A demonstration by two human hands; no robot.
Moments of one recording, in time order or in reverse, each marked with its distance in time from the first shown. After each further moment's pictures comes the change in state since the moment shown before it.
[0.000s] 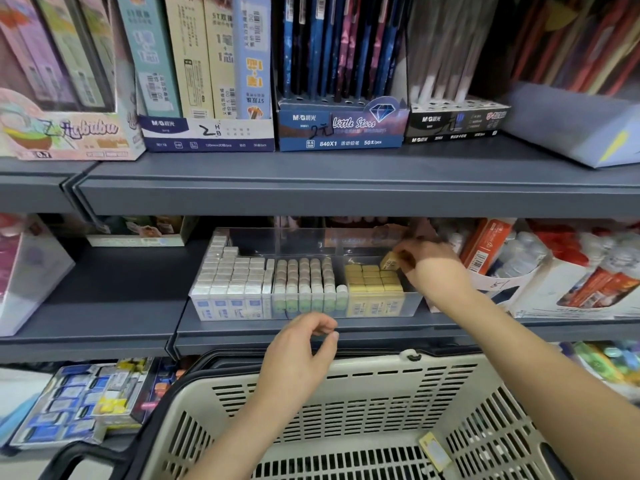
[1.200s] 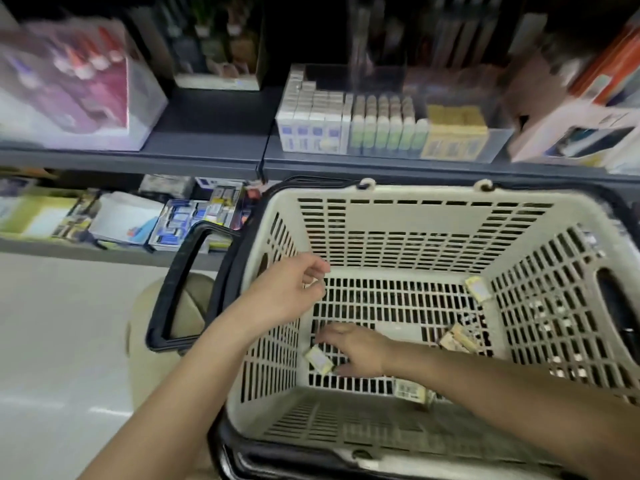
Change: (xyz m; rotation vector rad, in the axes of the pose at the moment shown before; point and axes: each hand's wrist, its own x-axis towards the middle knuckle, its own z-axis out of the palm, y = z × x) left_hand -0.151 -0.041 -0.073 0.119 -0.379 -0.316; right_hand -0.273 -0.109 0.198 0.200 -0.911 -0.776
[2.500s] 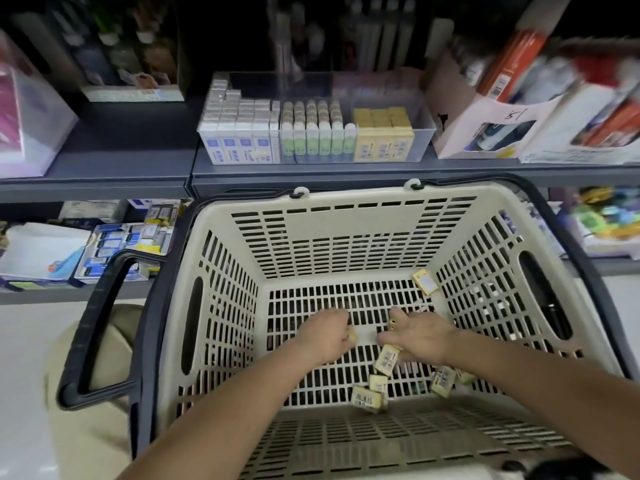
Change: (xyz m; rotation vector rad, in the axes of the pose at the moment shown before) left_hand 0.074 -0.014 0.162 0.454 -0.339 0.168; right_hand -0.120 0.095 -0.015 -0.325 -0.083 0.320
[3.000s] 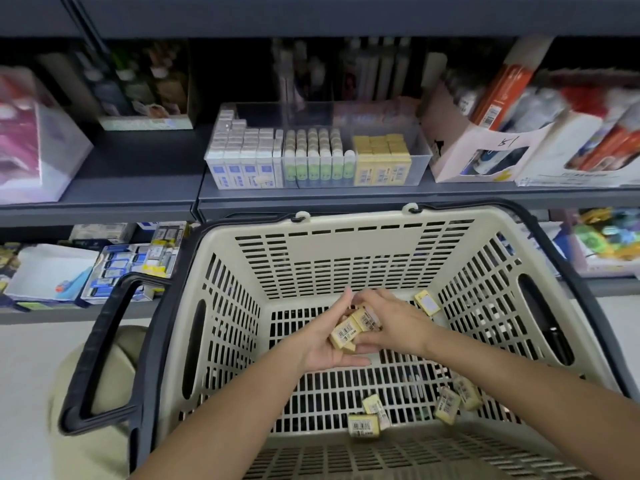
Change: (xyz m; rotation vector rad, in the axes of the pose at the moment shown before) left_hand 0.000 0.005 -0.042 -1.783 -0.427 -0.347; right_hand 0.018 -0.017 -0.062 0.564 0.321 0.153
